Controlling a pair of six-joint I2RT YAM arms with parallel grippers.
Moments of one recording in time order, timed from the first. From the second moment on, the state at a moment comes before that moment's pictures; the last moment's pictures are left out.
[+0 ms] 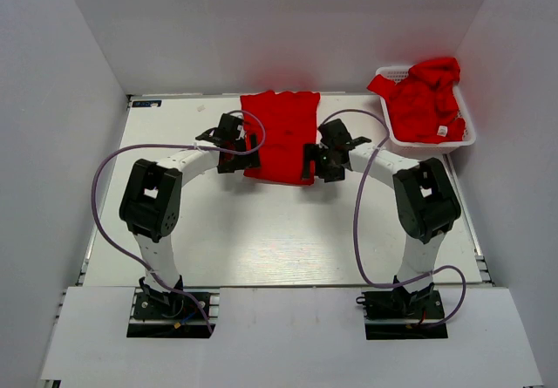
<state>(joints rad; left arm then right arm) -0.38 1.89 1.30 -0.37 0.00 -0.44 0.48 1.87 1.26 -0.42 -0.13 0.42</state>
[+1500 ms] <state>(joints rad) -0.51 1.51 1.07 -0.55 0.10 -0.45 0.57 1.54 1.09 -0.53 -0.15 0.41</state>
